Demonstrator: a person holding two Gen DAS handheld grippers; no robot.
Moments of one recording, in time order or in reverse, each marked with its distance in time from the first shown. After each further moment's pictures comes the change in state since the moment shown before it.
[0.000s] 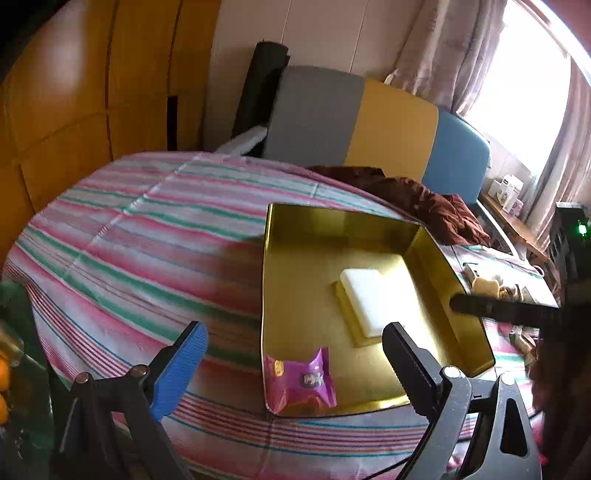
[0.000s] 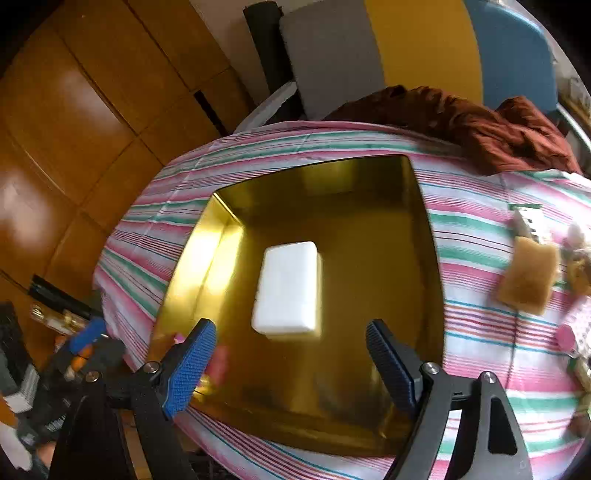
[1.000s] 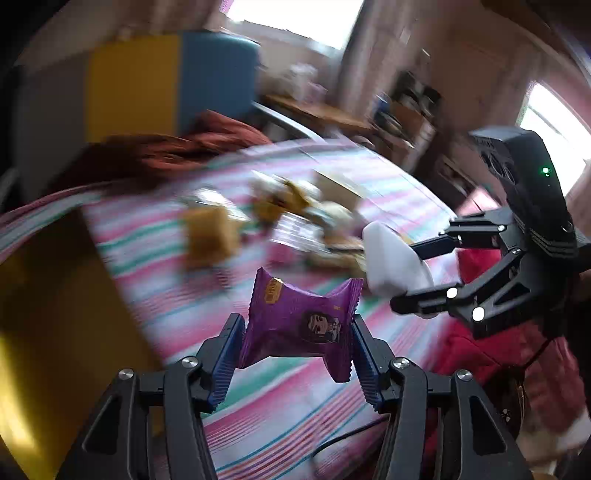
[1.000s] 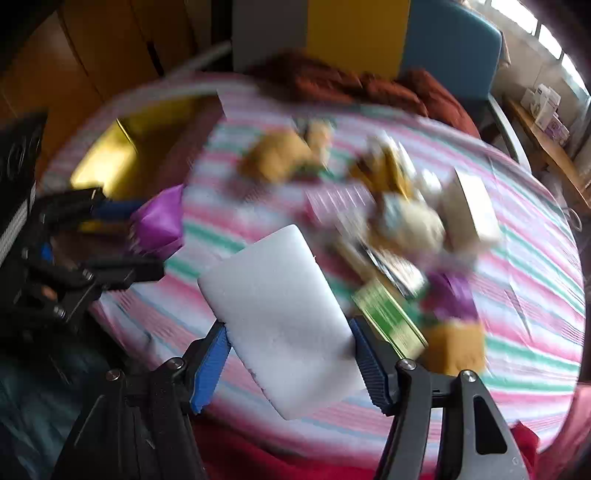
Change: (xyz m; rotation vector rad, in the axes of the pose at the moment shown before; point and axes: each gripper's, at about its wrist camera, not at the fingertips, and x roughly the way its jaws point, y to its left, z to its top) left arm 0.042 -0.268 -0.033 0.515 0.229 -0.598; right arm -0.127 -0.170 -0.062 -0.061 0.135 -0.249
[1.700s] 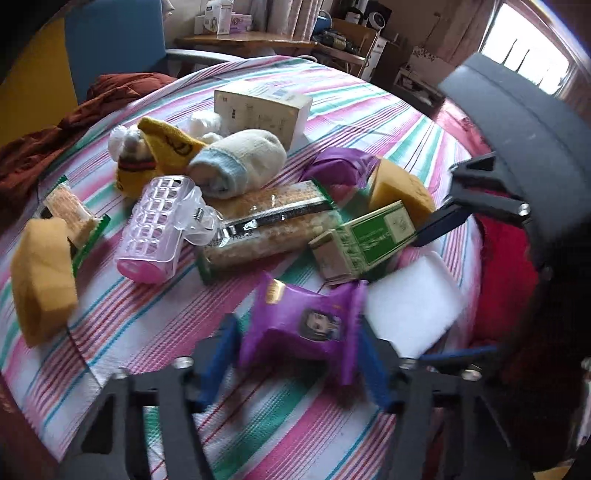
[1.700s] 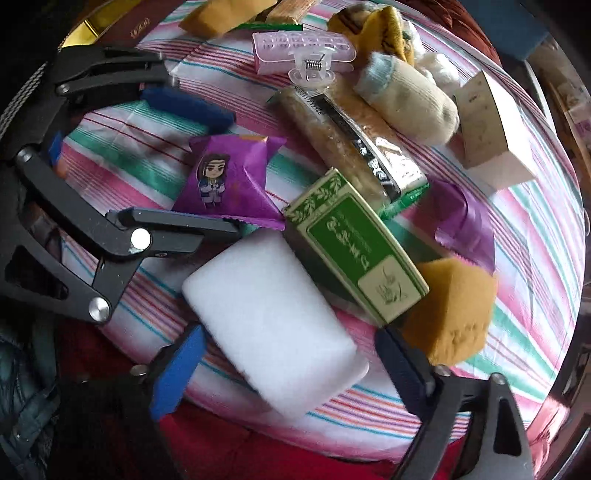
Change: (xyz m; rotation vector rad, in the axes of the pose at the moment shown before) left arm 0.170 -0.080 0.030 0.254 0.303 -0.128; right arm 0.078 -0.074 -0.048 -0.130 0.436 -0.091
